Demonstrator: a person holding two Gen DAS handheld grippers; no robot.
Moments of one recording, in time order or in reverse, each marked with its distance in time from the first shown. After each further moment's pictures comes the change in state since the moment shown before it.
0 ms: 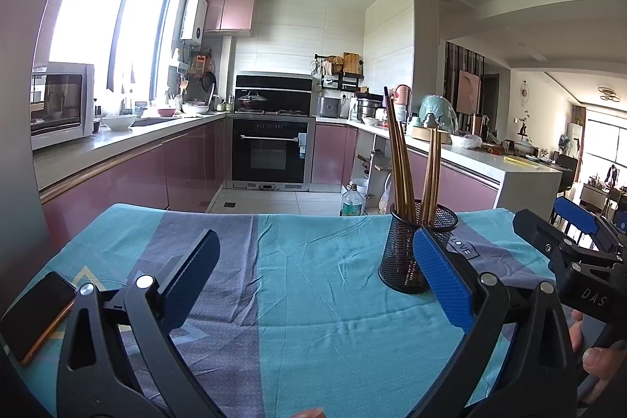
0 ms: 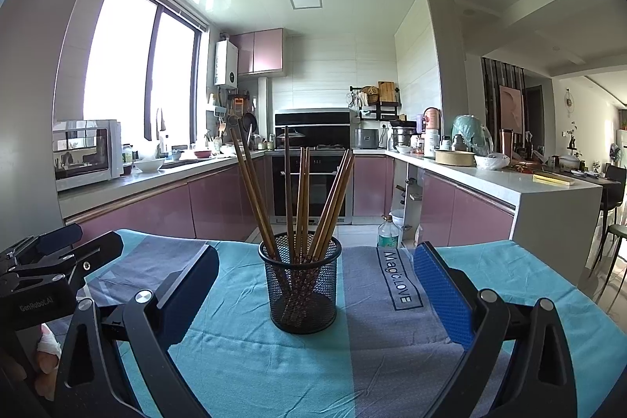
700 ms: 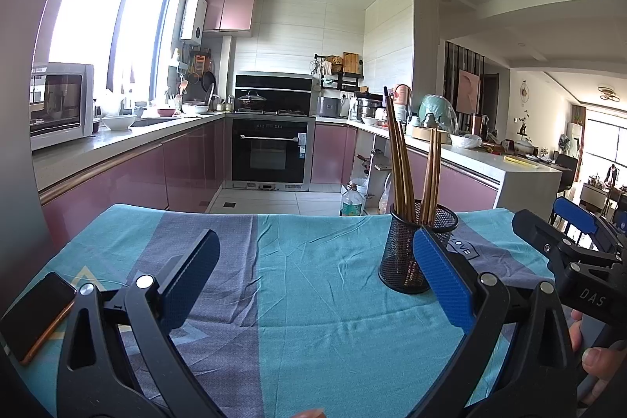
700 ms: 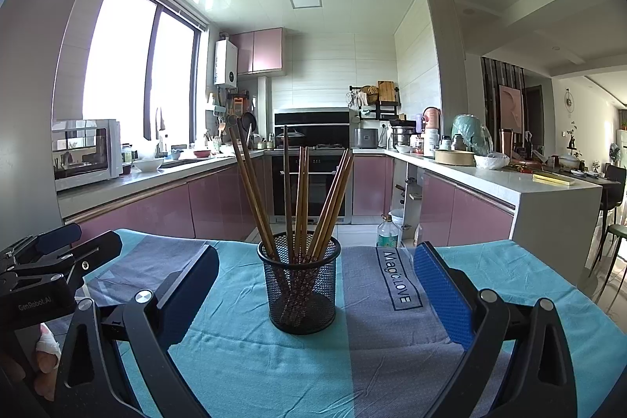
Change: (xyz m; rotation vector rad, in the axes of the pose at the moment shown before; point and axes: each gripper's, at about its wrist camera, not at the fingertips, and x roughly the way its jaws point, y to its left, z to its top) left arm 0.001 -0.001 -0.001 0.004 0.002 0.002; right arm 0.001 0.000 -0.001 0.001 0.002 -0.001
